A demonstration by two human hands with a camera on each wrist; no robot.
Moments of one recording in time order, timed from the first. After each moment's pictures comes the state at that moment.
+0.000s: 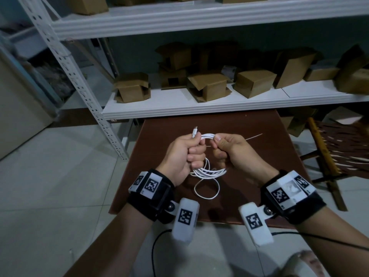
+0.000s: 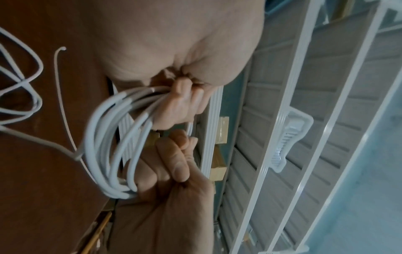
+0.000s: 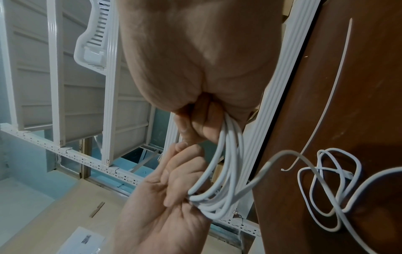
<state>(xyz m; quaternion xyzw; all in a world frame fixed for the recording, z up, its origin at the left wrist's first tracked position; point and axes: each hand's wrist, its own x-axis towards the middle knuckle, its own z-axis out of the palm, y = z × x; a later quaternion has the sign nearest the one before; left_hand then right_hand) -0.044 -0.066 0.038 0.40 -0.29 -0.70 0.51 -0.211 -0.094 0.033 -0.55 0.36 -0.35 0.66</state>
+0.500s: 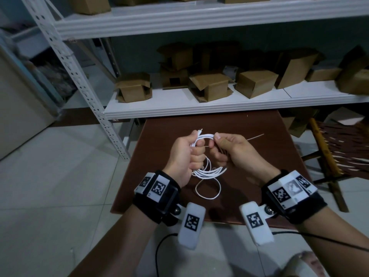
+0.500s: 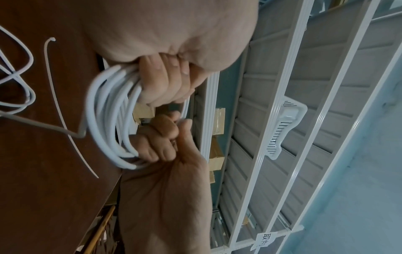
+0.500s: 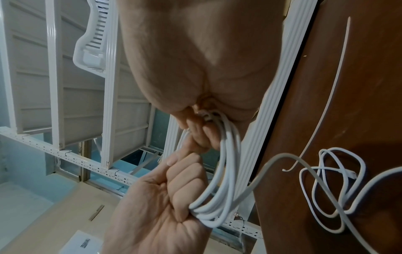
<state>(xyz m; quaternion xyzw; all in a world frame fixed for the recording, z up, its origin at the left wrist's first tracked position) -0.049 -0.063 0.042 0.44 -0.23 -0.70 0.52 -0.208 -0.097 0.033 -0.54 0.35 -0.35 0.68</state>
